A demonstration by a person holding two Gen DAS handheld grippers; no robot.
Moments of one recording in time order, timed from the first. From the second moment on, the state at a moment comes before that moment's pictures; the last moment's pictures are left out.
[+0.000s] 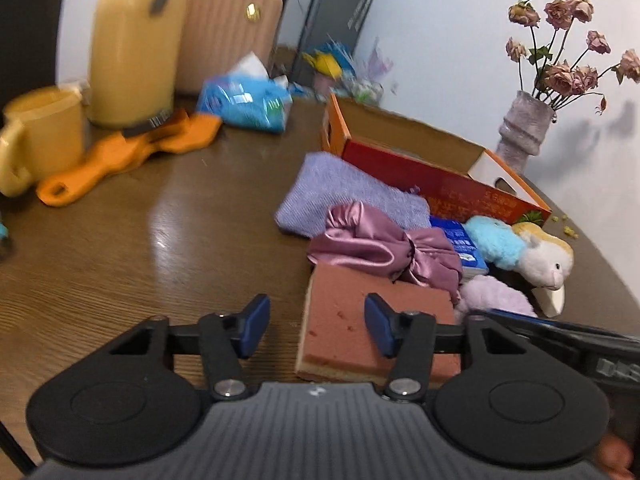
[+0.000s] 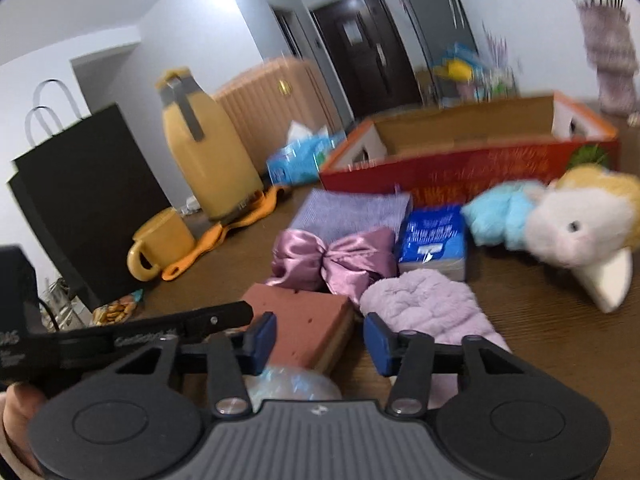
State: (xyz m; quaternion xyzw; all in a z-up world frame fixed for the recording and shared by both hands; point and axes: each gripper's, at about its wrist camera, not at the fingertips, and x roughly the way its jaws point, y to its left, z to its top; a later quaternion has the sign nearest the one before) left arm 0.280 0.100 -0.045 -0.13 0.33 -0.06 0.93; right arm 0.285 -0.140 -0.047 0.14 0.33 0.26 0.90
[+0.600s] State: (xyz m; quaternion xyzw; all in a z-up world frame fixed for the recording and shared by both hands) left arm 0.263 0.101 0.015 -0.18 0.27 -0.11 0.94; right arm 0.313 -0.146 -0.015 0.18 0.30 0.32 0.88
